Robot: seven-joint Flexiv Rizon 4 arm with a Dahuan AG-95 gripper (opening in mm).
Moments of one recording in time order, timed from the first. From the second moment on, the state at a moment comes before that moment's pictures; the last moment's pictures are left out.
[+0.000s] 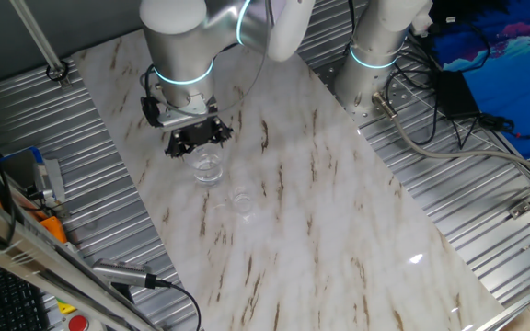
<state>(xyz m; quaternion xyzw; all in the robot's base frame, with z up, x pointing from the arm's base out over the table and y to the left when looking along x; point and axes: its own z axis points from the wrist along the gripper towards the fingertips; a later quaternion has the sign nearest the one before) 0.522 0.057 0.121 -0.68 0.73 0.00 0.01</state>
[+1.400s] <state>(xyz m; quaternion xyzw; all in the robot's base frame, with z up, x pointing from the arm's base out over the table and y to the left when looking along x) 0.521 0.058 0.124 -0.68 0.73 -0.01 0.03</state>
